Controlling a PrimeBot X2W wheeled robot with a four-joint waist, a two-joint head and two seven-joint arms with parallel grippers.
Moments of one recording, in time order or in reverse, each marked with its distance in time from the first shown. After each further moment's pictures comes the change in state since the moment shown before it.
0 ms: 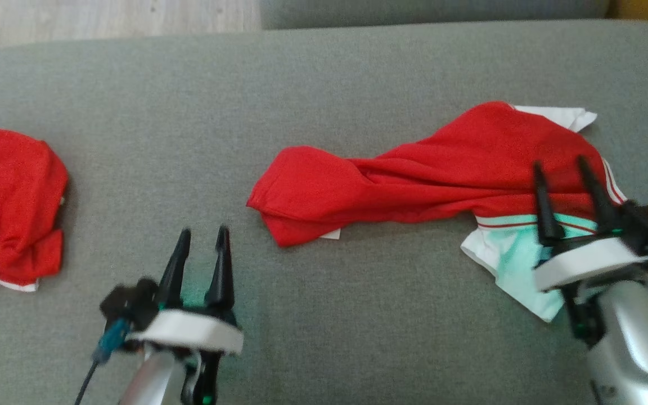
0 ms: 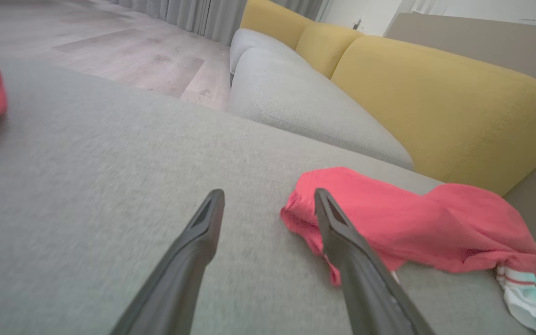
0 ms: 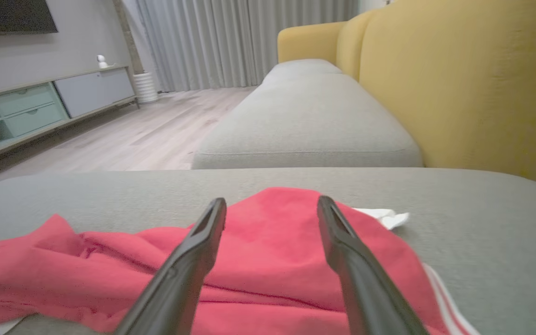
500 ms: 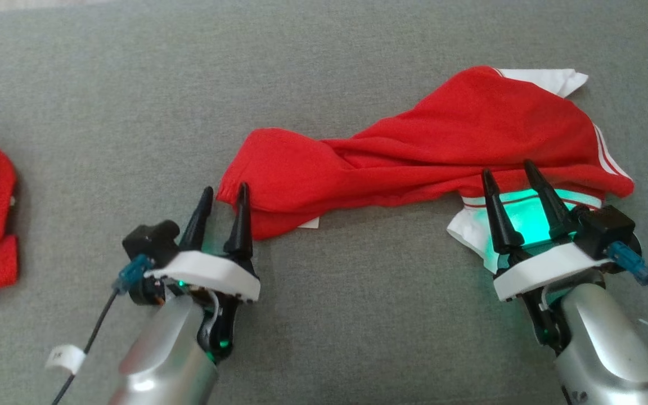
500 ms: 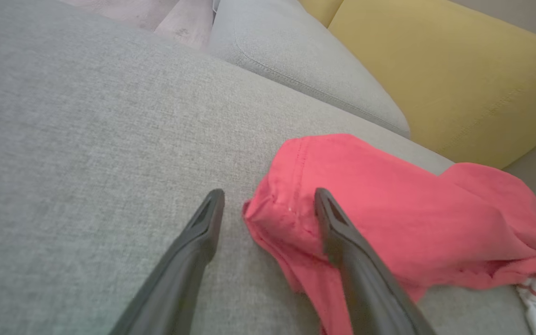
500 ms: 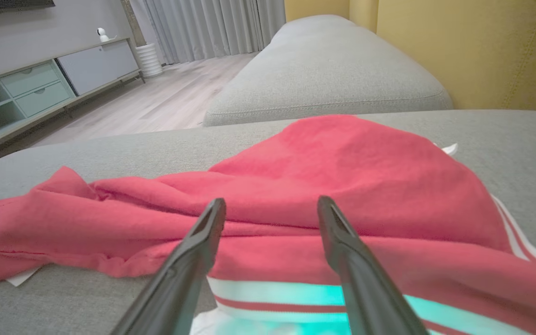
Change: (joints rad) left arm -0.284 -0.005 -0.184 0.257 -0.219 0.000 0.000; right arm -0.002 0.059 0.124 -0.020 0.013 0.000 0.000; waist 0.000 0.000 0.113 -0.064
